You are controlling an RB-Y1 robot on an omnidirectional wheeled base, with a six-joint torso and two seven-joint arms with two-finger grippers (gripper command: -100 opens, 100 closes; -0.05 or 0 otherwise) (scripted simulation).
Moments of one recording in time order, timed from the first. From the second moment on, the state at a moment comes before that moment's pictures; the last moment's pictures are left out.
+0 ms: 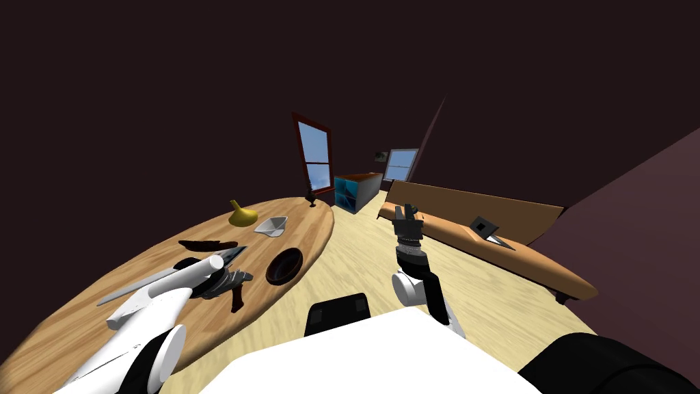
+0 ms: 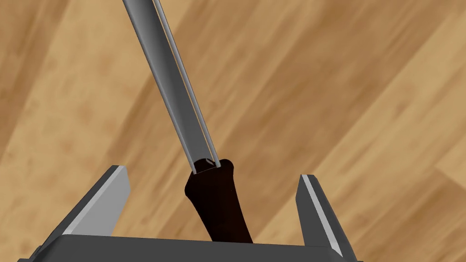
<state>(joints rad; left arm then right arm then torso) -0.33 0.60 0.57 -0.80 0.35 1.21 1.28 0.51 -0.04 0.05 -2.37 -0.12 -0.51 0.10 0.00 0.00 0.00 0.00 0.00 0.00</state>
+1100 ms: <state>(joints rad) -0.31 0.58 0.57 -0.78 0.35 1.17 1.27 0.51 -0.04 0.05 -2.37 -0.12 -0.51 0.10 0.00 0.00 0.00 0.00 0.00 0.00</state>
